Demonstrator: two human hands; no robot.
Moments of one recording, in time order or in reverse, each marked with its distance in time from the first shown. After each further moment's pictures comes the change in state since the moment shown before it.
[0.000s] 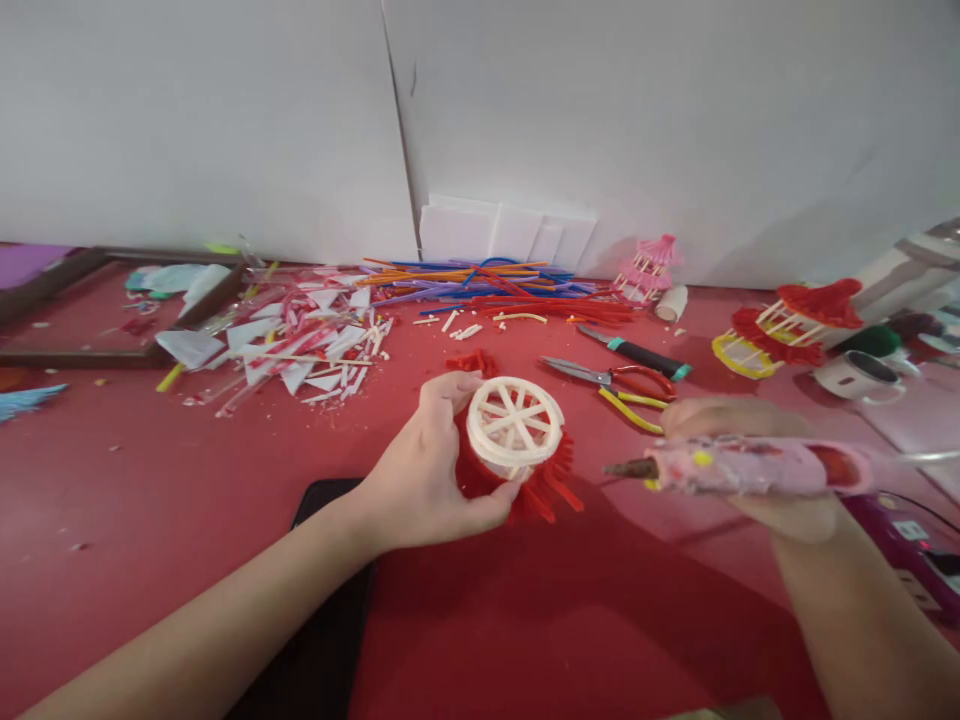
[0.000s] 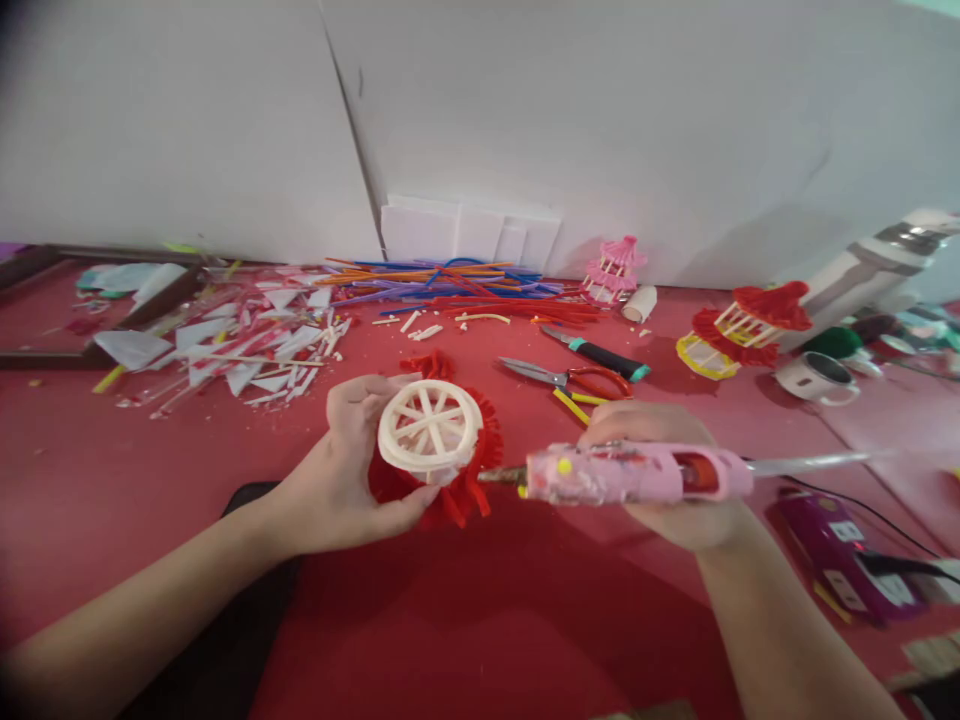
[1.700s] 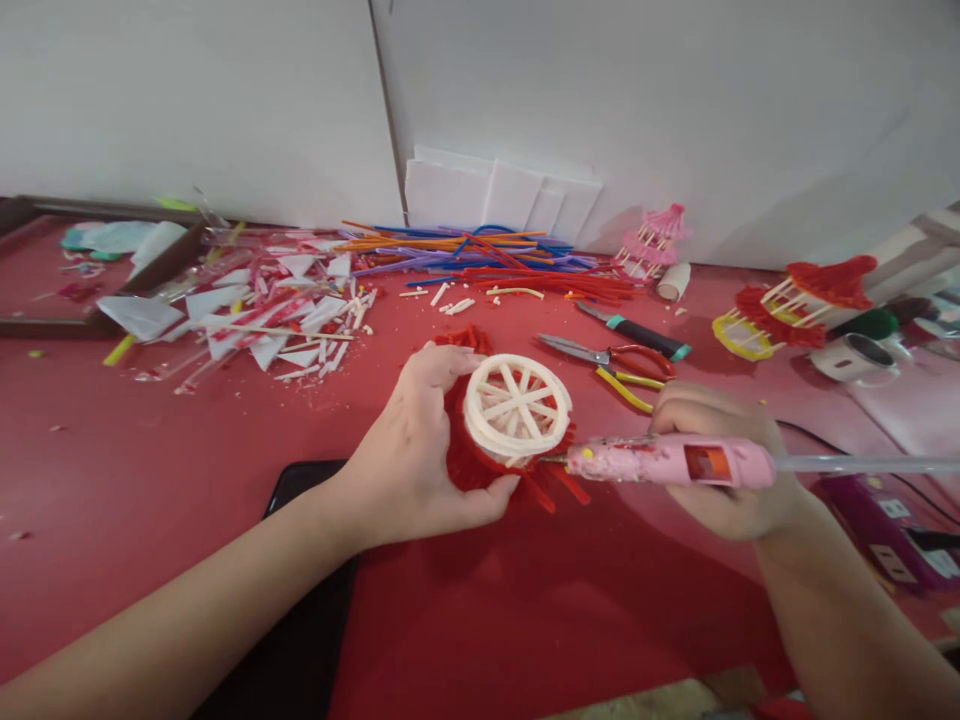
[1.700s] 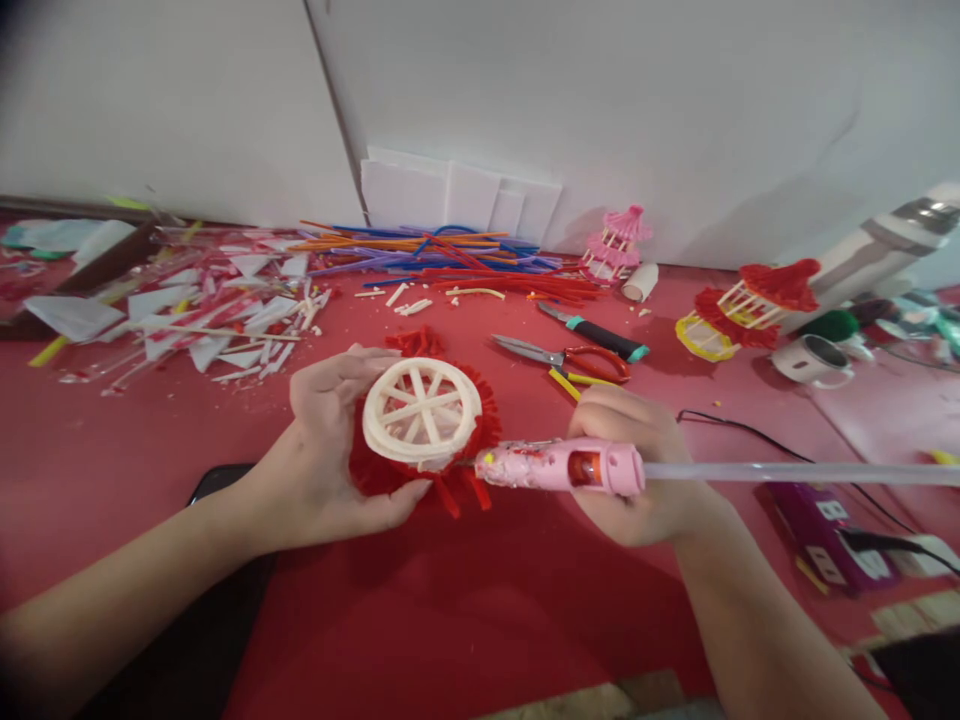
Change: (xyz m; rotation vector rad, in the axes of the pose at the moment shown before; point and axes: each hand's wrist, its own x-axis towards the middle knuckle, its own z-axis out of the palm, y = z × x) left_hand 0.001 0.002 -0.001 0.122 0.015 0.080; right_hand 0.002 -0.010 0.015 -0.395 -0.020 -0.125
